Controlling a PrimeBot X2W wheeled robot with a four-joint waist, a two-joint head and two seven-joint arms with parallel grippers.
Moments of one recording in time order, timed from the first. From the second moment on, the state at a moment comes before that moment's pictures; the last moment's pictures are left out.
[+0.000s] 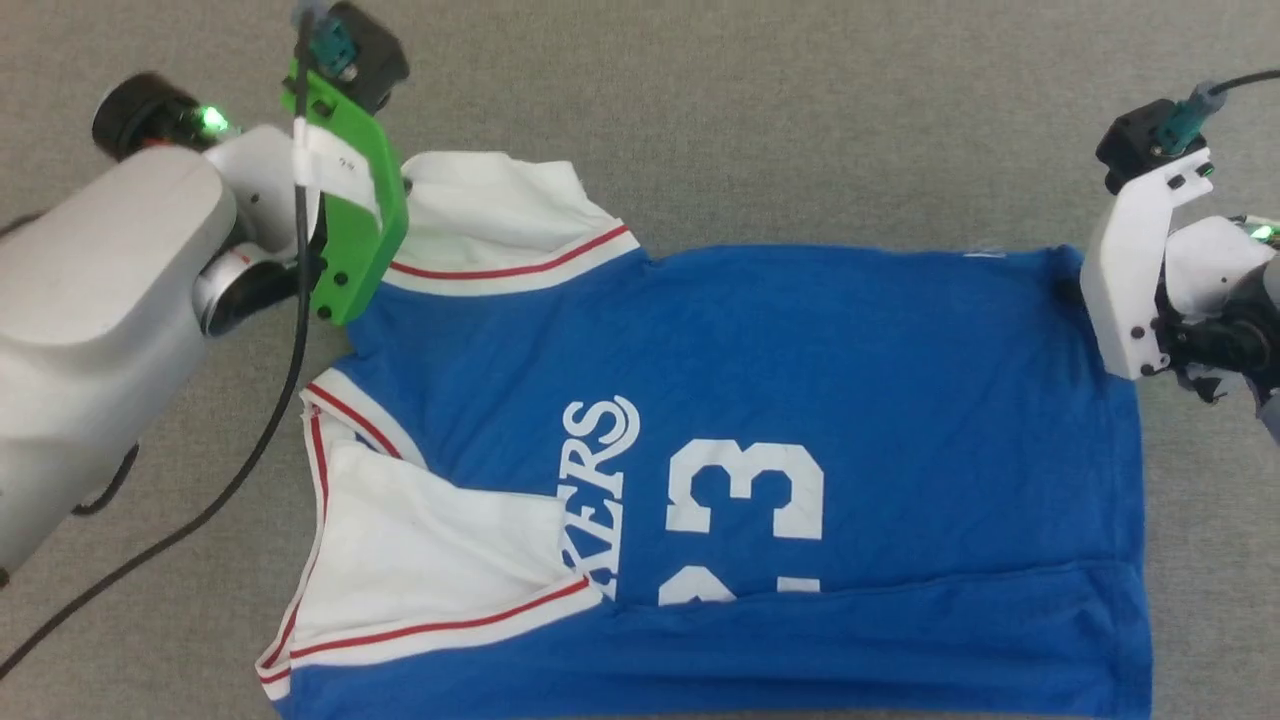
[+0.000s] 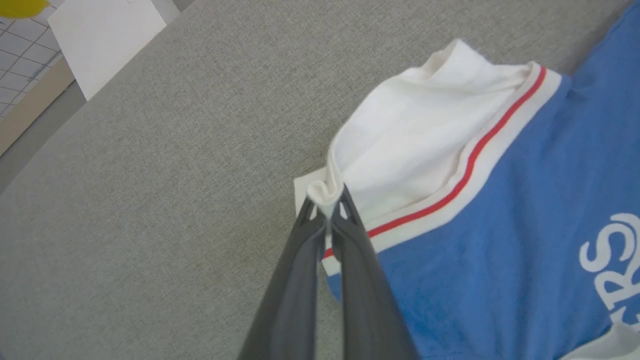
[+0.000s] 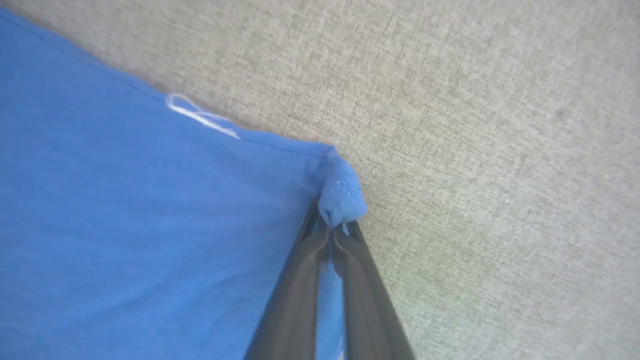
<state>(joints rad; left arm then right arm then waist) -1.27 0.66 -1.28 0.44 -1.02 -0.13 0.51 -0.92 -0.61 0.74 0.57 0.83 0.13 0.77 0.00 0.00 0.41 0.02</state>
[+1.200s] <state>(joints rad) -0.57 0.93 -1.28 0.04 -1.10 0.08 0.19 -0.41 -0.85 0.86 0.27 0.93 0.13 0.24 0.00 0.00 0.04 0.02</state>
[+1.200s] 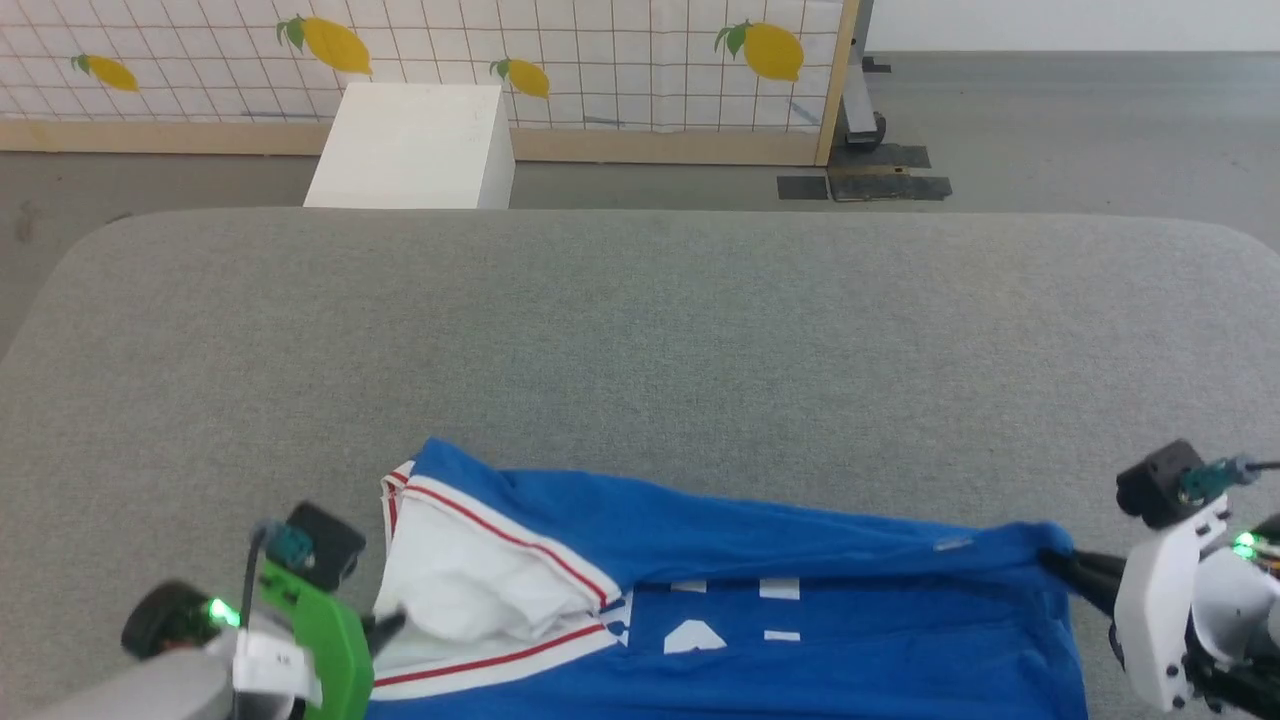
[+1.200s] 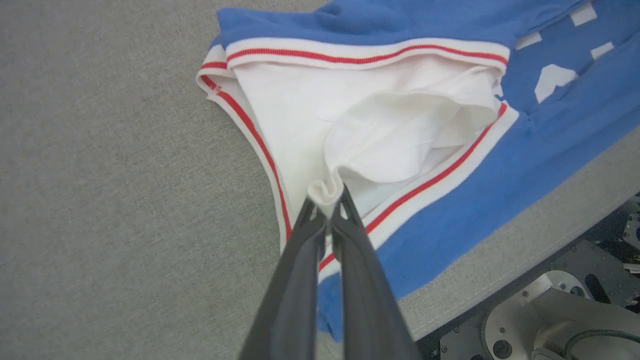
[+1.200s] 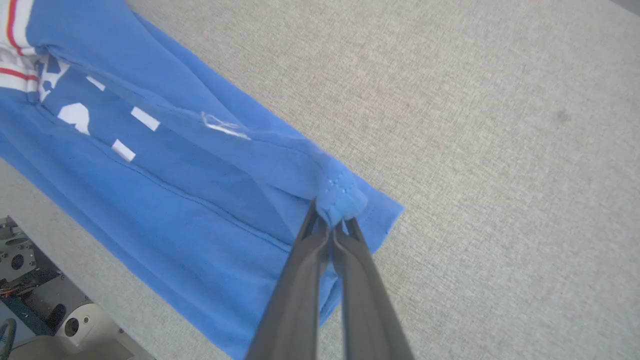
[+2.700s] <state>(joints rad) 0.01 0.43 -0.32 -0.10 -0.33 0.41 -0.26 -0.18 -0.84 0.46 0.14 0.94 0.13 0.79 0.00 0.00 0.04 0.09</state>
